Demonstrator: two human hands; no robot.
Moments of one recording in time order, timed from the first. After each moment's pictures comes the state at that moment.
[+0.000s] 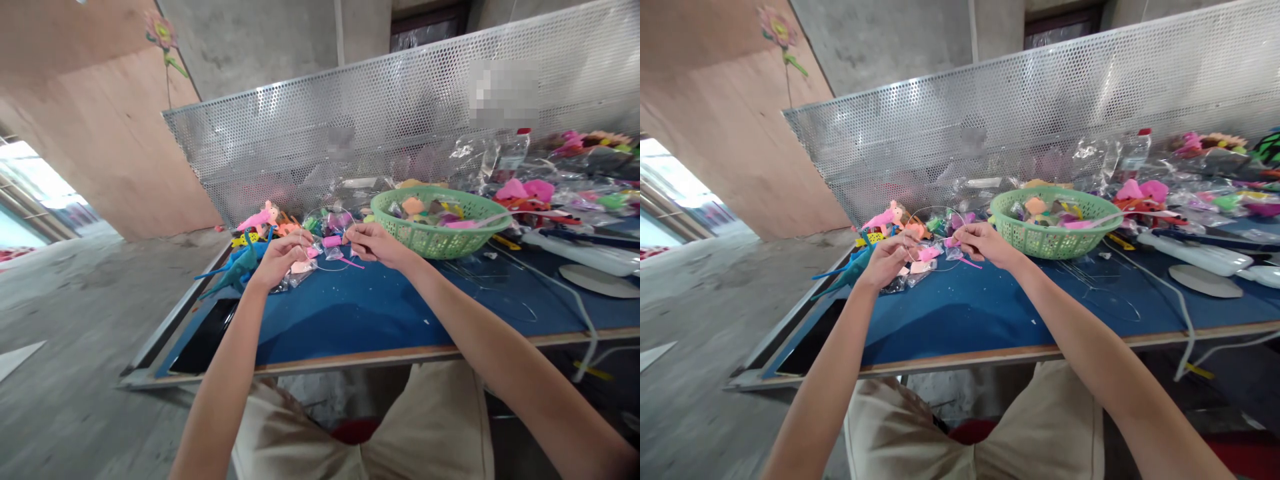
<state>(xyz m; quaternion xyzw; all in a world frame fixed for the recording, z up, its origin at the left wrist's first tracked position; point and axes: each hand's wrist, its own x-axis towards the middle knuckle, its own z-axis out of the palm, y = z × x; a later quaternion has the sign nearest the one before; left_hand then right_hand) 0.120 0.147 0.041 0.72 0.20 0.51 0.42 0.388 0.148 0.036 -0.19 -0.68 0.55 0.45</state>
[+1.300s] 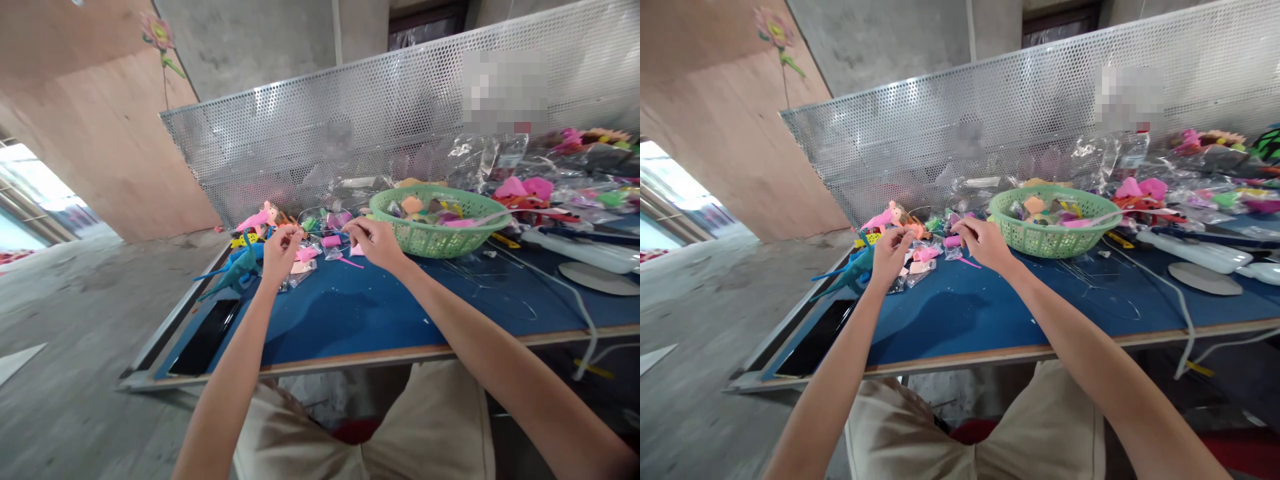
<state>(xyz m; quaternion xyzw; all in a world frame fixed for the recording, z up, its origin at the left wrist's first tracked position) 0.132 0.152 0.039 0.71 0.40 0.57 0.12 0.381 0.137 0.037 -0.34 -0.76 0.09 0.55</state>
